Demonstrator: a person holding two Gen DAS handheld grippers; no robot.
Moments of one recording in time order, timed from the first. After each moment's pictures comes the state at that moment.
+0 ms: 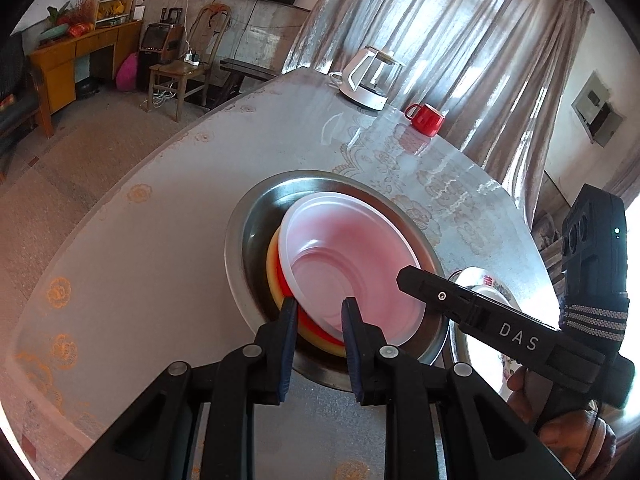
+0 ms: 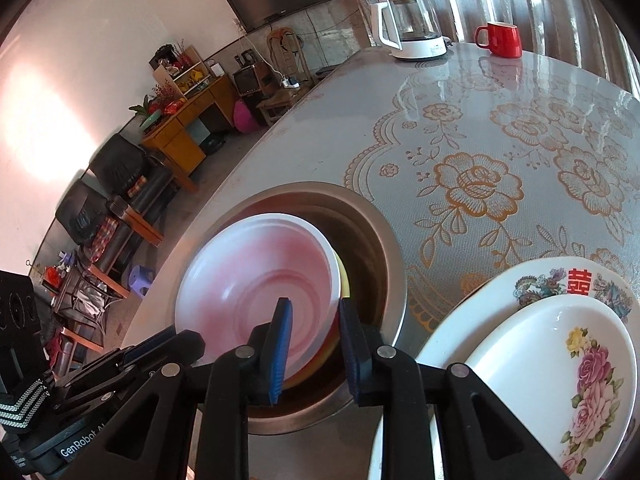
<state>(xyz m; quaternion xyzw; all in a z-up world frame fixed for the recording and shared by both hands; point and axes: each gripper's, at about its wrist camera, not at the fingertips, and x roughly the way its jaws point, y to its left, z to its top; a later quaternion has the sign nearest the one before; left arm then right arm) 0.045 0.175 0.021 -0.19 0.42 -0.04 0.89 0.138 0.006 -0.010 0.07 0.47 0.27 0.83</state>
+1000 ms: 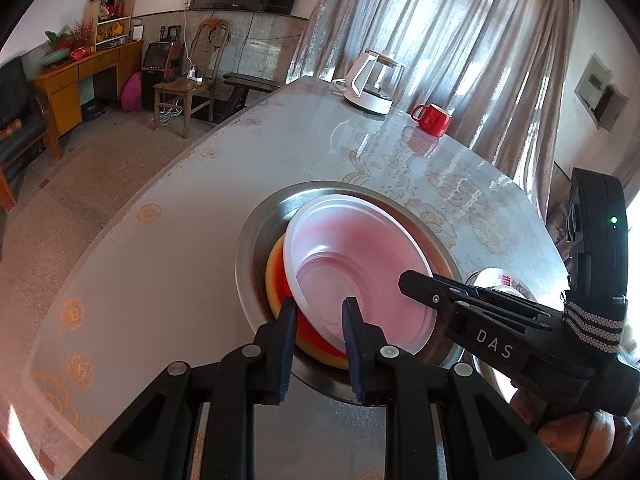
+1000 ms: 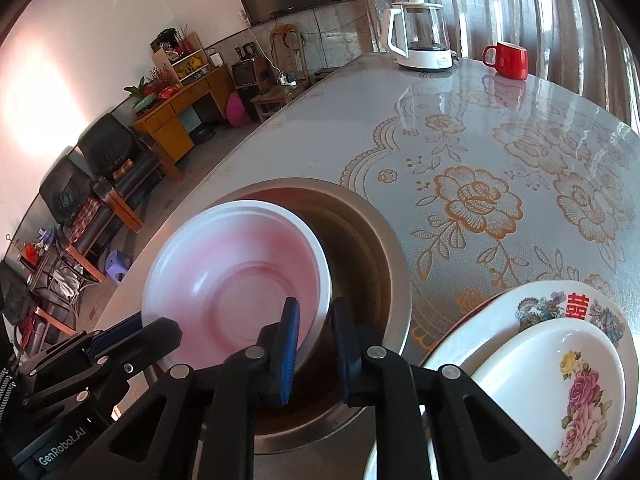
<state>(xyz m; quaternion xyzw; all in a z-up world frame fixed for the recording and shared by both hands) 0.054 0.172 0.019 -0.15 0.41 -0.01 0.90 0.138 0.024 -0.012 0.01 0.46 0.25 0.85</state>
